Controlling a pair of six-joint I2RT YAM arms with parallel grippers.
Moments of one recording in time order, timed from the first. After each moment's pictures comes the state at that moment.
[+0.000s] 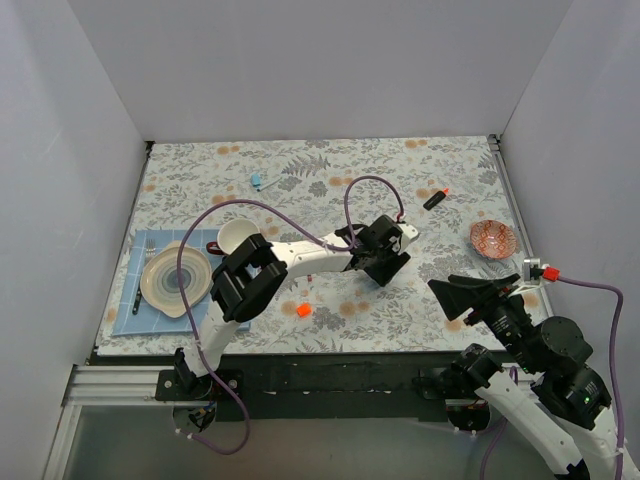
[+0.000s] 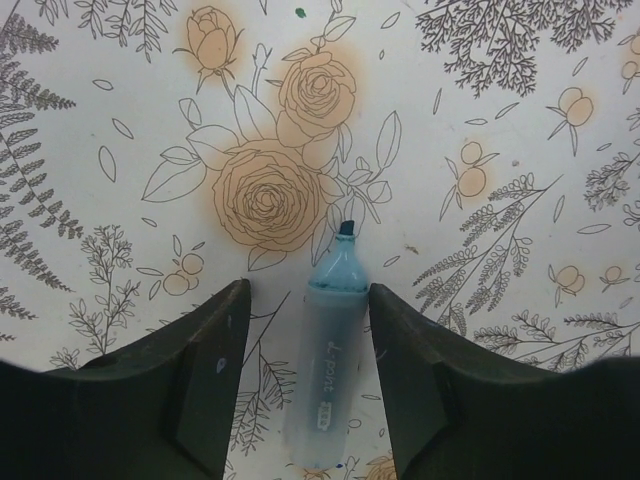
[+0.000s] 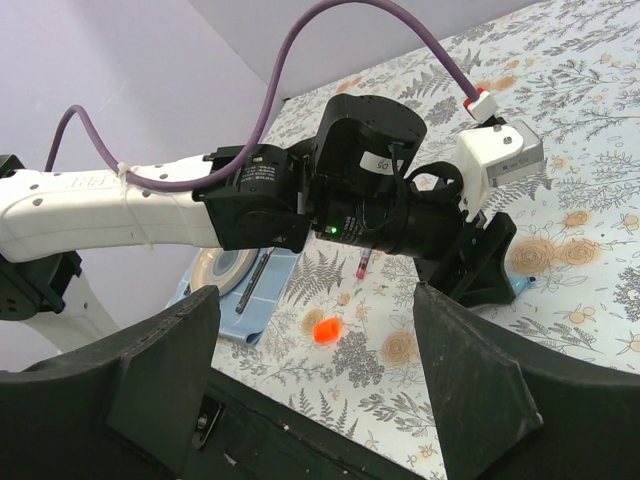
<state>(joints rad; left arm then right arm) -1.01 2.17 1.60 -0.32 0.03 -0.10 0.74 0.01 0.68 -0.64 0.18 0.67</state>
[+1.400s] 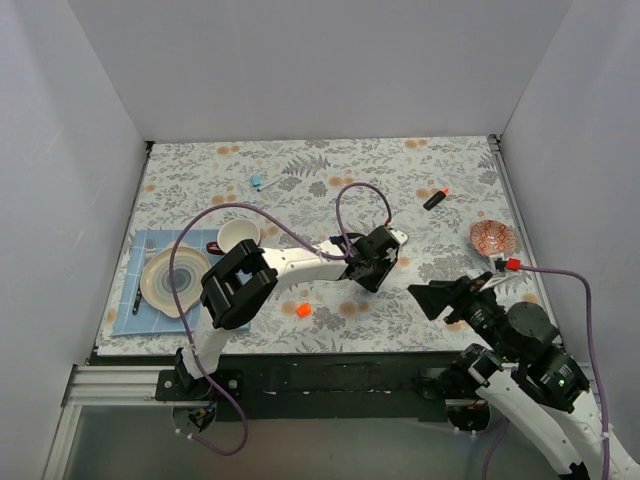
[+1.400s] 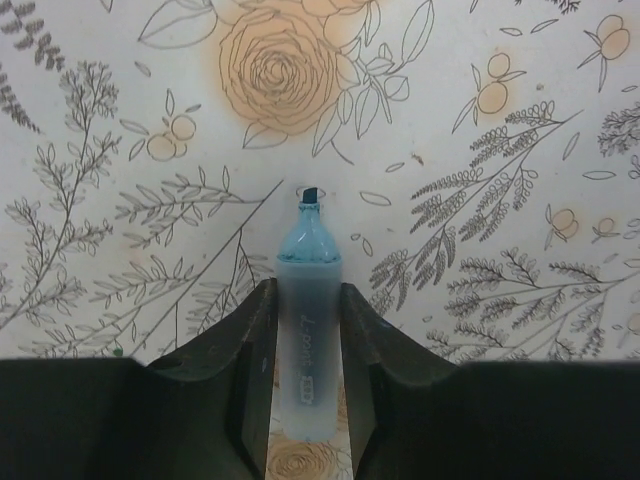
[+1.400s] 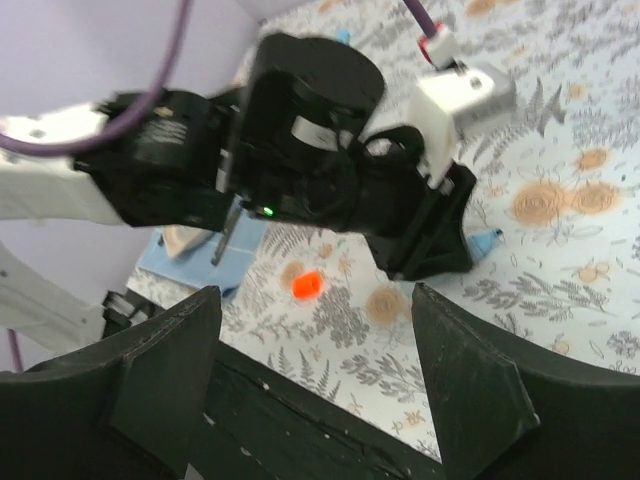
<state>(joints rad) -1.04 2.09 1.51 -0.40 -0.09 -0.27 0.74 0.05 0.59 -0.61 0.11 0.68</state>
